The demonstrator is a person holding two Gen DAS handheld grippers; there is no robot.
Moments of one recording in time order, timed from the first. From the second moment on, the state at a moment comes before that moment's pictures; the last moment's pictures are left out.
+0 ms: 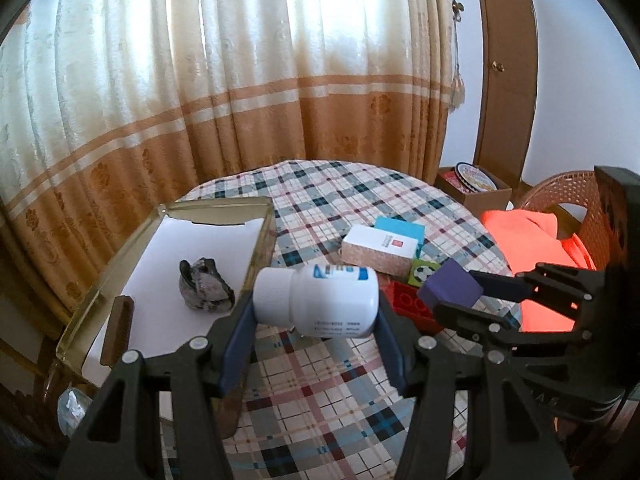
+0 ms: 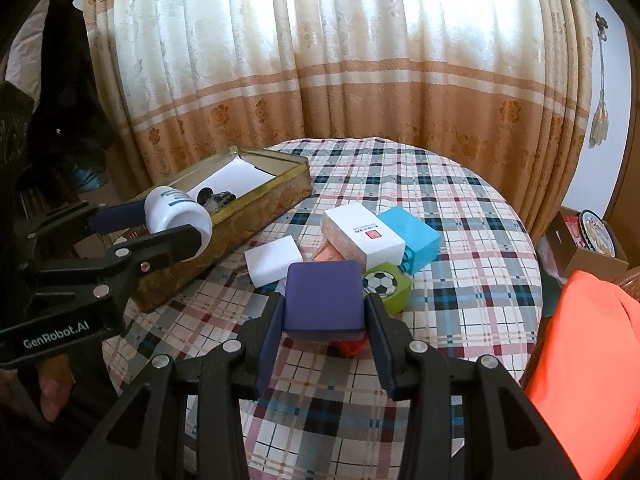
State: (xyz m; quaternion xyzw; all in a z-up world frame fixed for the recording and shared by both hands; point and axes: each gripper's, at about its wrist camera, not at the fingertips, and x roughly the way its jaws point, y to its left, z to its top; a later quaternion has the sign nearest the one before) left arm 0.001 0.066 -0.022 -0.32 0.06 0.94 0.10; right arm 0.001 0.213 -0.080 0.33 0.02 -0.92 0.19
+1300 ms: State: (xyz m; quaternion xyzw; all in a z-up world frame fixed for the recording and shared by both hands) left arm -0.017 0.003 -0.006 -0.31 0.01 0.95 0.03; right arm -0.029 0.149 -0.046 0.31 0.06 -0.92 0.24
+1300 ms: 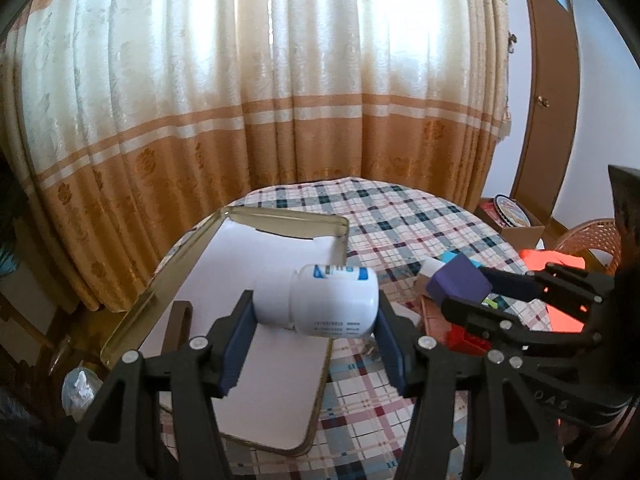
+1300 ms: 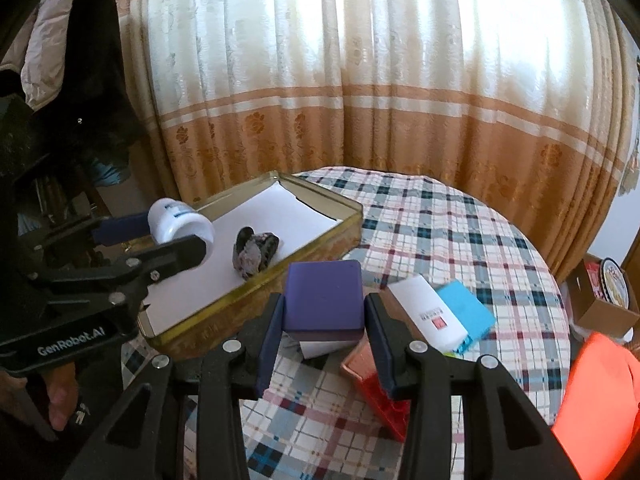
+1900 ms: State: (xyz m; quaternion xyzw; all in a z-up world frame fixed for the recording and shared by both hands) left arm -0.031 -0.016 -0.017 -0.33 0.01 0.95 0.01; right arm -0.049 0.117 -0.029 0.30 0.07 -0.92 0.26
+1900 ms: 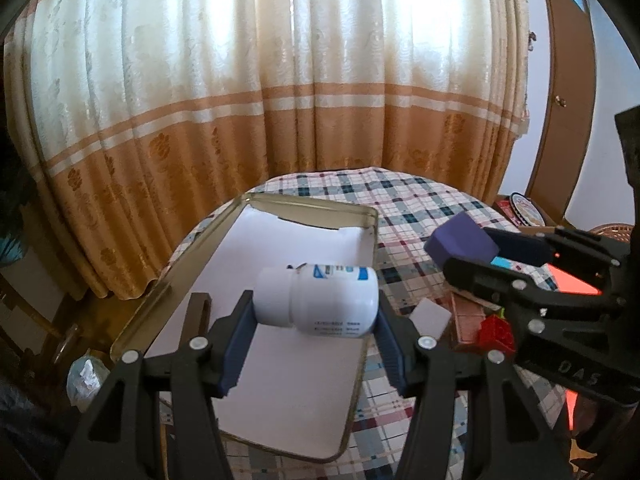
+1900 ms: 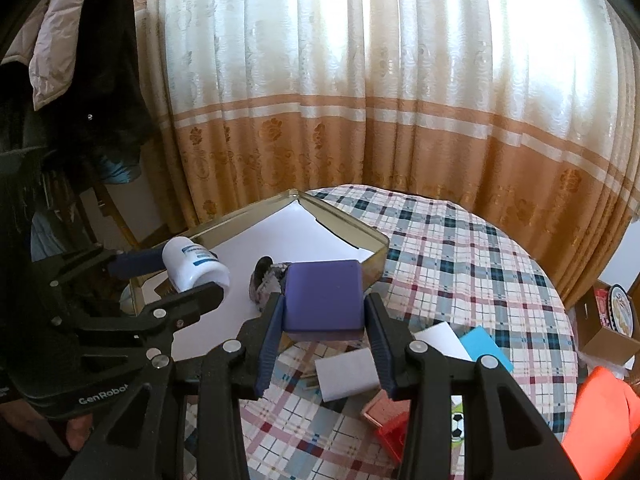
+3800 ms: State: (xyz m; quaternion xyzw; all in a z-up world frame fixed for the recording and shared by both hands) left arm -0.060 -0.099 -0.040 -0.38 -0.04 0.92 -0.08; right arm -0.107 0.023 -0.047 0.32 0.13 -0.88 0.32
